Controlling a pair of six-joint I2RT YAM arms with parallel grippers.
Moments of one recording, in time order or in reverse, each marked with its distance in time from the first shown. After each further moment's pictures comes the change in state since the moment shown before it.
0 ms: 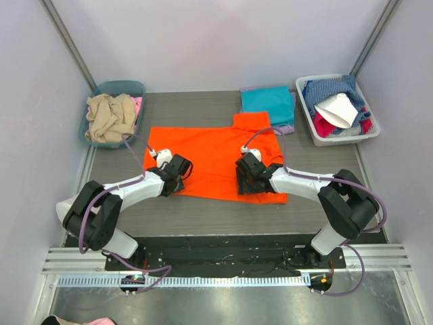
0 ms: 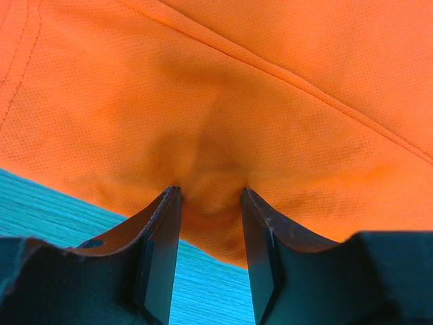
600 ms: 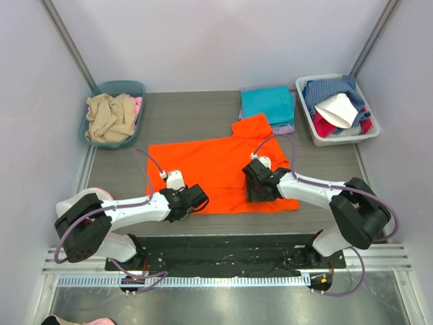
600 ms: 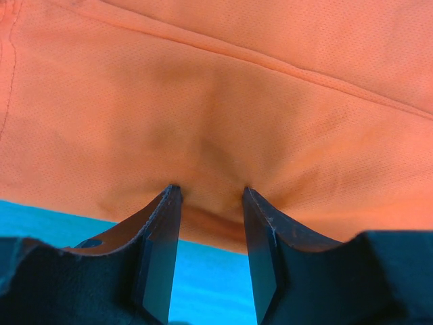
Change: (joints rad) left arm -0.386 -0.119 -0.098 -0.181 -0.117 -0.357; right arm 0.008 -0.109 -0.082 -0.128 0.025 0.076
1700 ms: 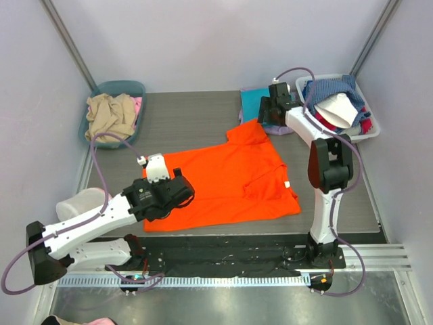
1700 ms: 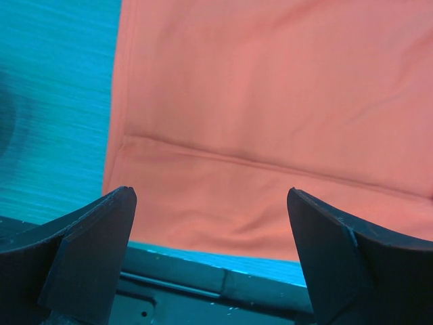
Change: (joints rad) left arm -0.088 -0.331 0.330 -0.527 -0.217 0.008; right arm -0.488 0.518 0.882 0.010 -0.051 -0.293
